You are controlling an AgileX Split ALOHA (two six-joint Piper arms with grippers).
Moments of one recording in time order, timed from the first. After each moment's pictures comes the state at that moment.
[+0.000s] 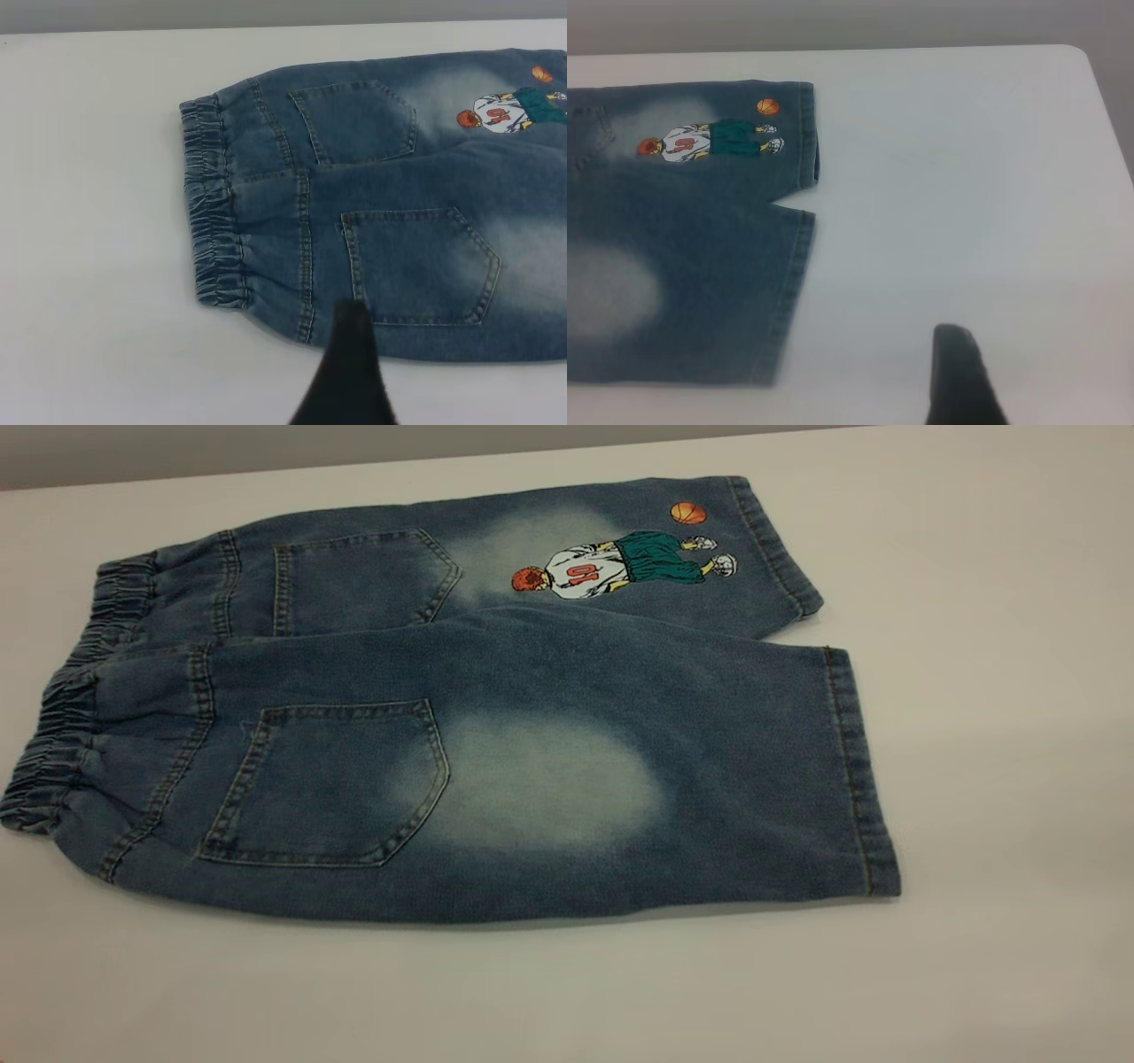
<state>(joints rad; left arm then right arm) -0.03 0.00 -0.50 -0.11 1.08 0.04 0.10 0.00 -0.52 0.02 1.08 0.04</state>
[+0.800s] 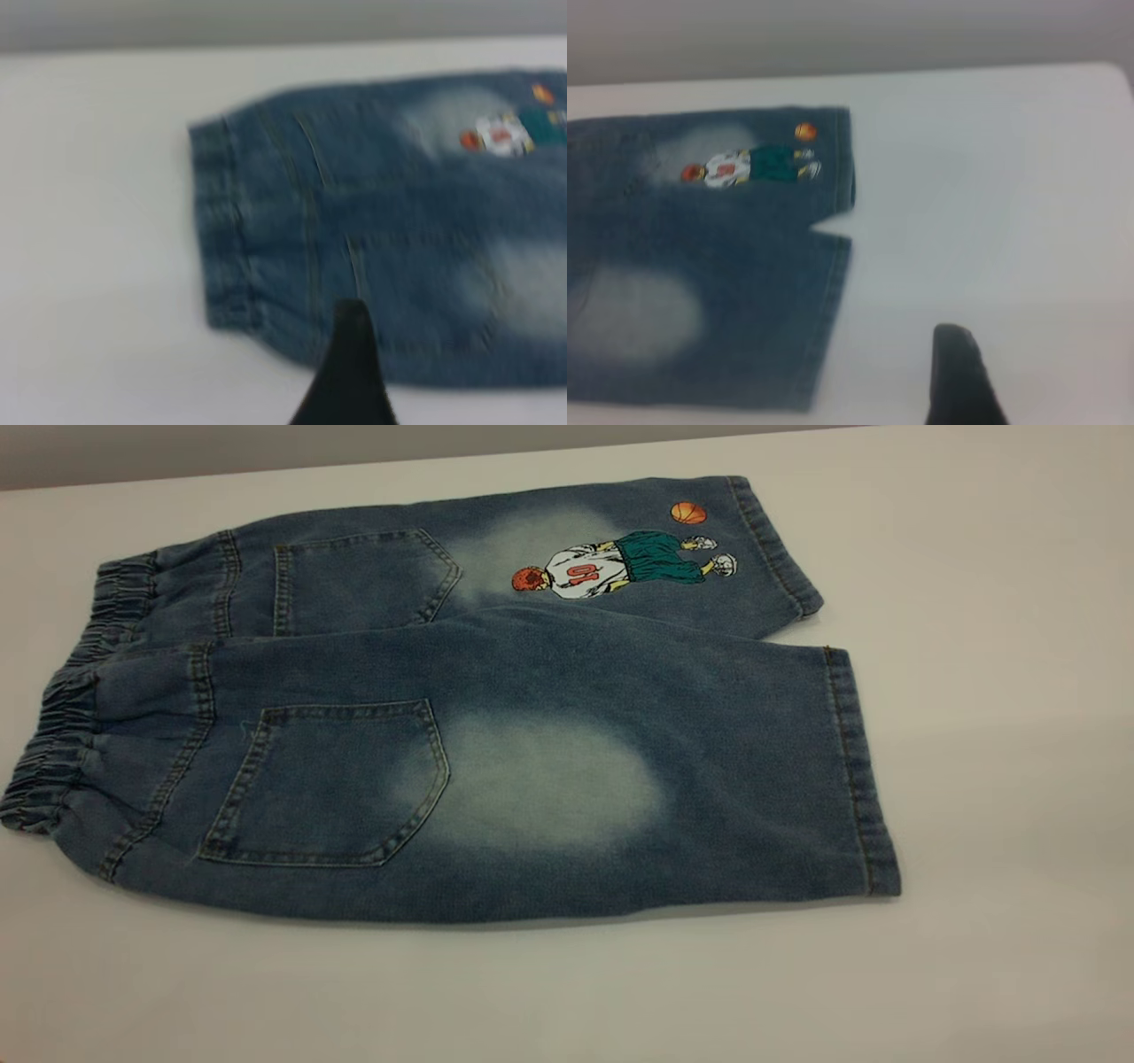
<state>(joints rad) -0.03 0.02 -0.54 -0.08 1.04 0.02 0.10 0.00 -0.52 0.08 1.04 0.02</state>
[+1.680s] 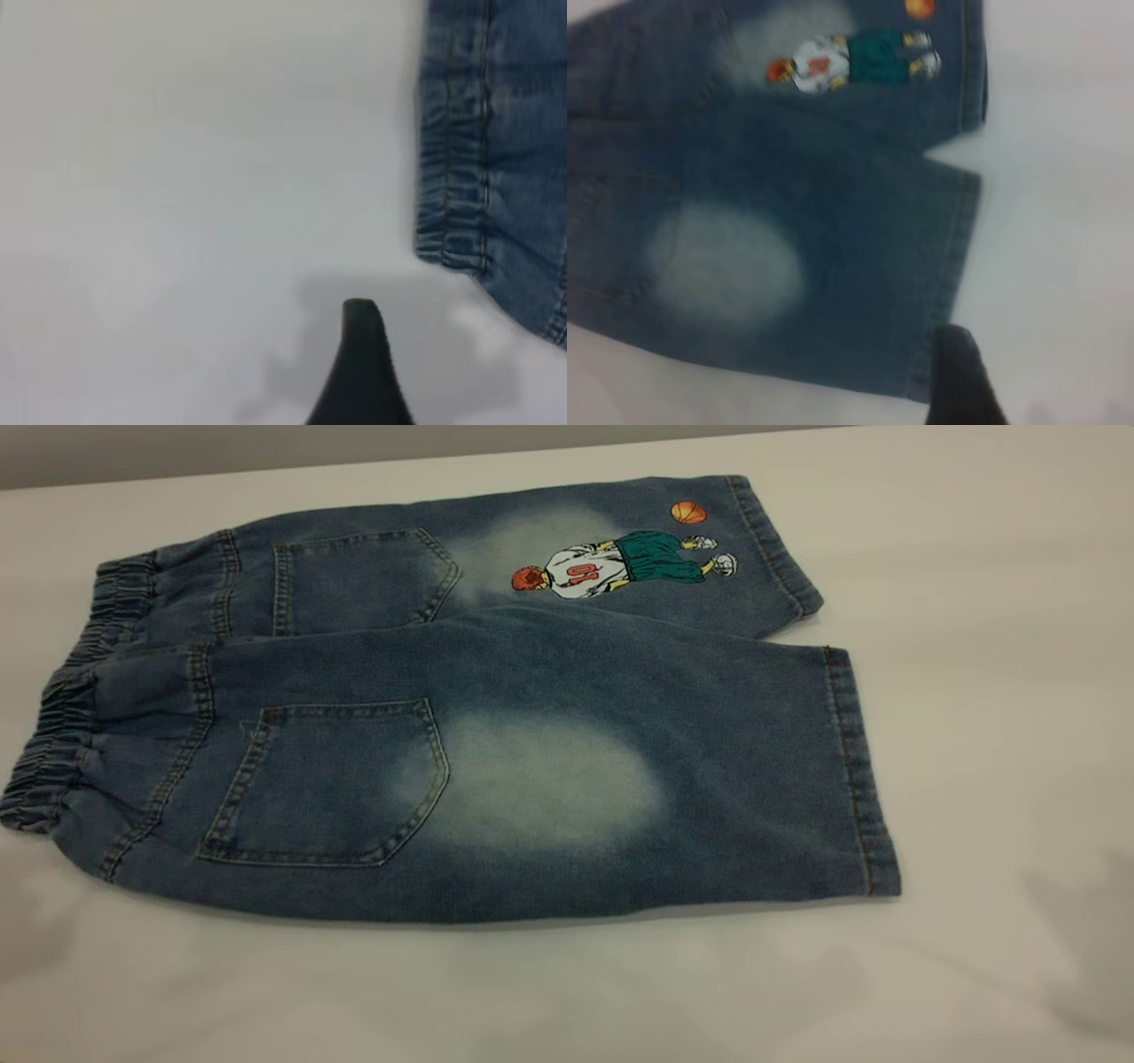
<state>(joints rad) -0.03 1.06 -0.67 0.36 0.74 -0.30 0.10 0.89 -0.62 0.45 0.67 -0.27</state>
